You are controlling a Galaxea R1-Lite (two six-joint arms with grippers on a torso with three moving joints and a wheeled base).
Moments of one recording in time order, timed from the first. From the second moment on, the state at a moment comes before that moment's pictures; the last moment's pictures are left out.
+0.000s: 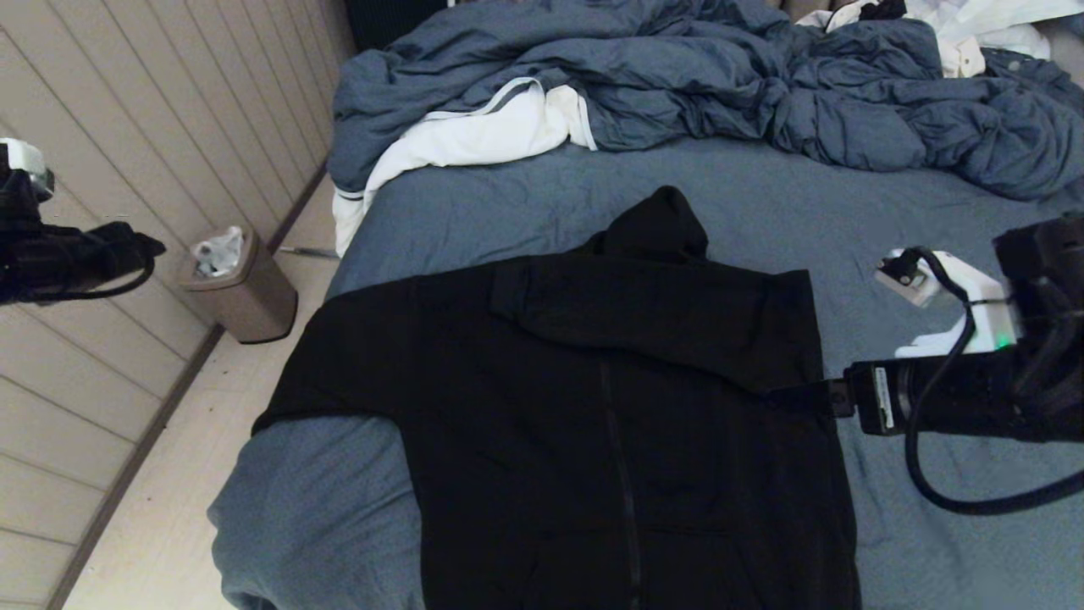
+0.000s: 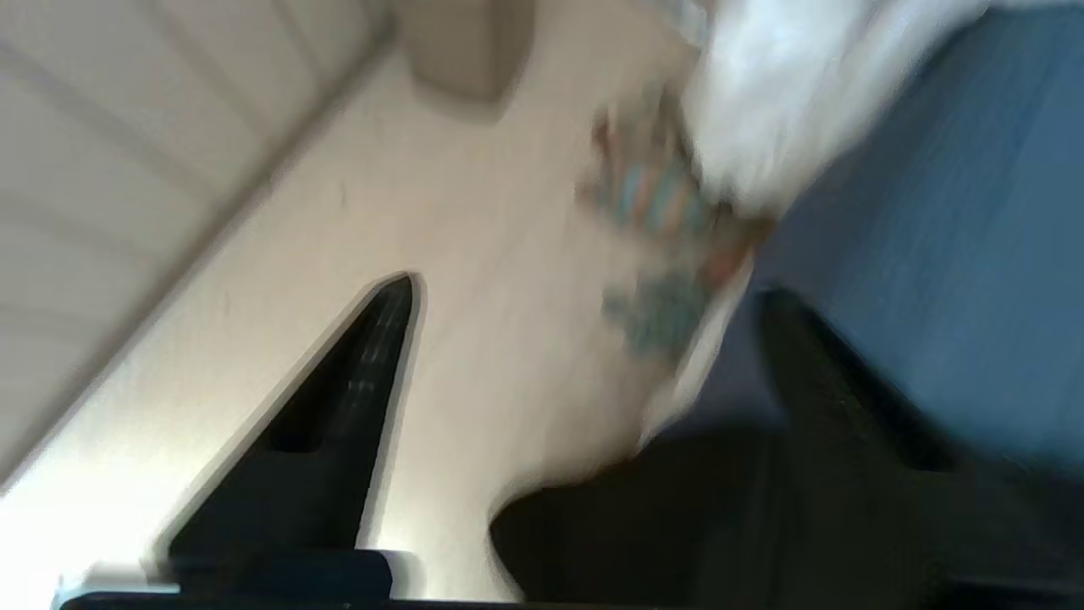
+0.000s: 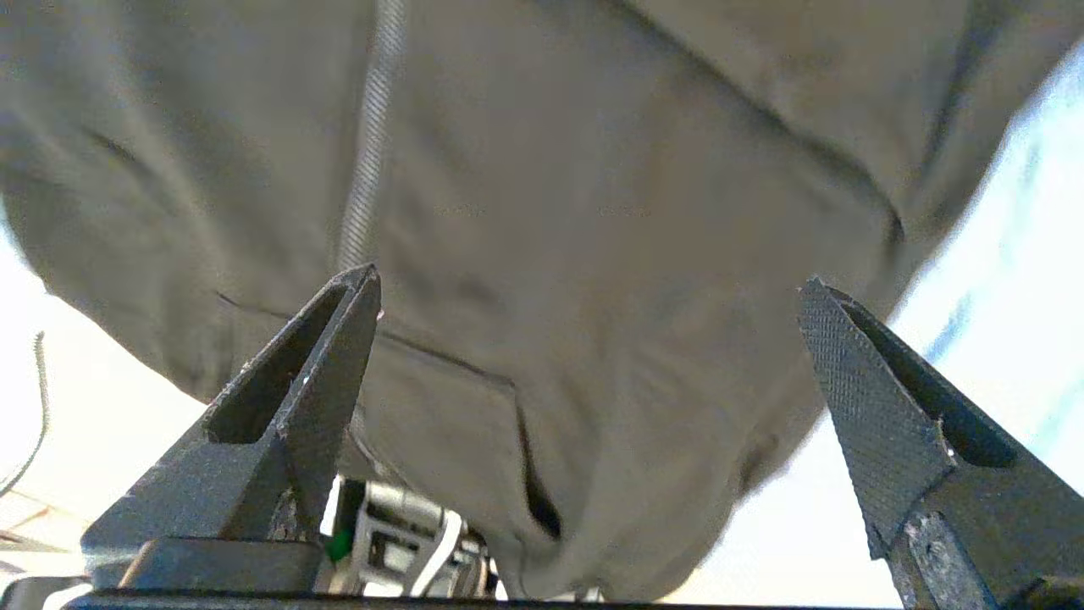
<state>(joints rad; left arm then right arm) 0.27 1.83 -1.34 -0.16 0.03 -0.27 0.19 1.39 -0.96 0.21 0.15 0.07</state>
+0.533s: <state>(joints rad) 0.19 1.44 -1.03 0.11 -0.60 -0.39 0.31 1.59 -1.31 0.25 0.15 0.09</state>
